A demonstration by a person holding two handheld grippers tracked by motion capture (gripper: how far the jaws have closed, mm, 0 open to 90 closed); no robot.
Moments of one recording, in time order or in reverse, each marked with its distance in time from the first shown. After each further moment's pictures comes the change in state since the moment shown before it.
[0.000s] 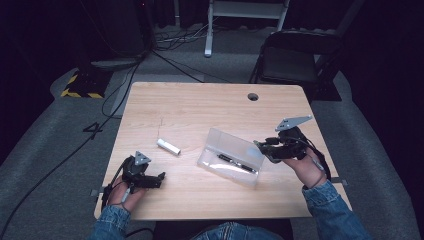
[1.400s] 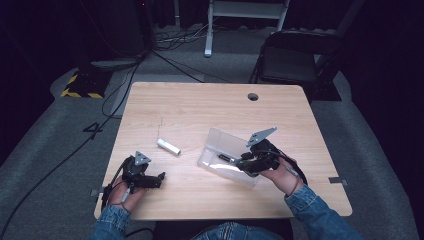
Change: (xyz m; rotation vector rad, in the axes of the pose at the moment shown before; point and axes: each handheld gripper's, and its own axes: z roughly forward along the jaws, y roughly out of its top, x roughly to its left) left arm 0.000 0.000 0.000 0.000 0.000 0.000; right arm 0.044 0.002 0.064 0.106 0.161 -0.107
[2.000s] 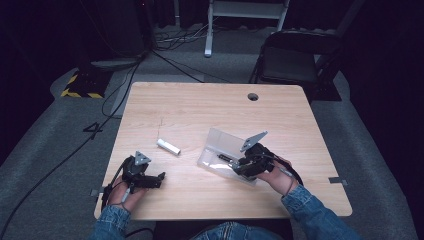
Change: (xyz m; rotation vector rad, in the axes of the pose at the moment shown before) left arm 0.000 0.000 0.000 -0.001 0.000 0.000; right arm -0.002 -0.006 0.025 0.079 0.013 -0.035
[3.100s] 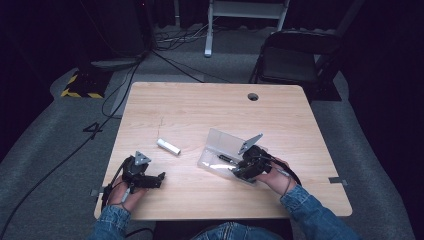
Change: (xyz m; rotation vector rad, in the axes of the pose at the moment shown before) left arm 0.000 0.000 0.000 0.000 0.000 0.000; right arm -0.005 -0.006 0.018 0.061 0.017 0.001
